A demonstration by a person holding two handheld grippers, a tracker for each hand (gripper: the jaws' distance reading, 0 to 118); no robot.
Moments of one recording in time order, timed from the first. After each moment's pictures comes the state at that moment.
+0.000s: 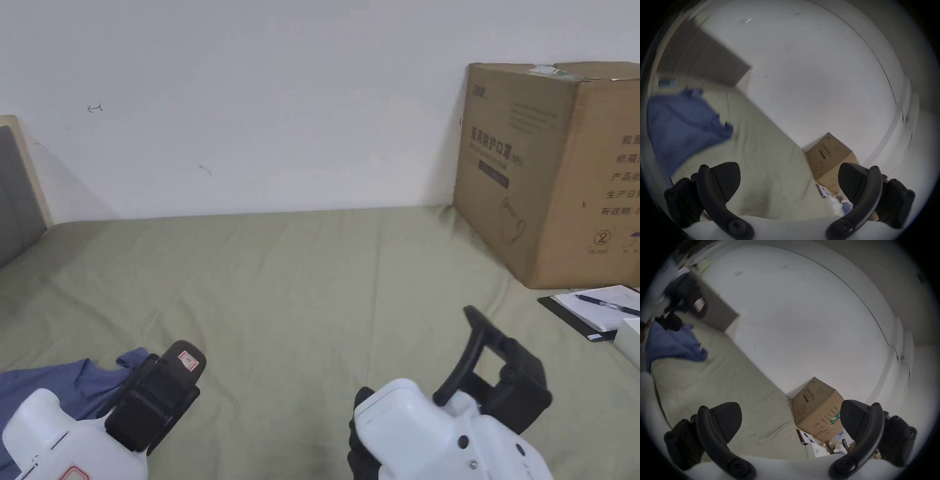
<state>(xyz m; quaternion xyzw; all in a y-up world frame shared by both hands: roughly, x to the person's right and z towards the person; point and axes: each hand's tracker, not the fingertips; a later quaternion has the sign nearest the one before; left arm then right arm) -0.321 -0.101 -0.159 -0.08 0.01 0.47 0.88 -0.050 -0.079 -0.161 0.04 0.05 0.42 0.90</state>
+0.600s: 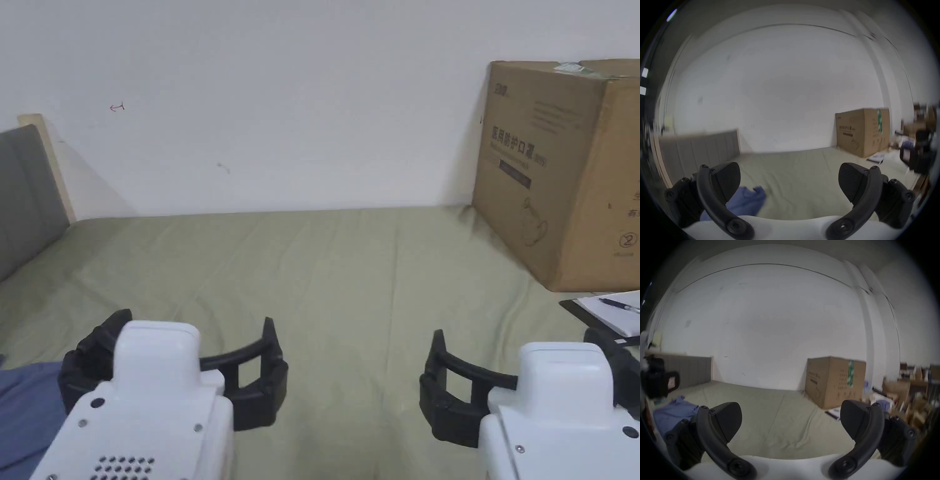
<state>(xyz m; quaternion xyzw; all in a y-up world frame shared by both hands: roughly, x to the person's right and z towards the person) -0.238 -0.046 -0.151 0.04 0.08 -0.09 0.99 0.007 -0.065 -0.178 0.01 -0.01 0.02 1.00</state>
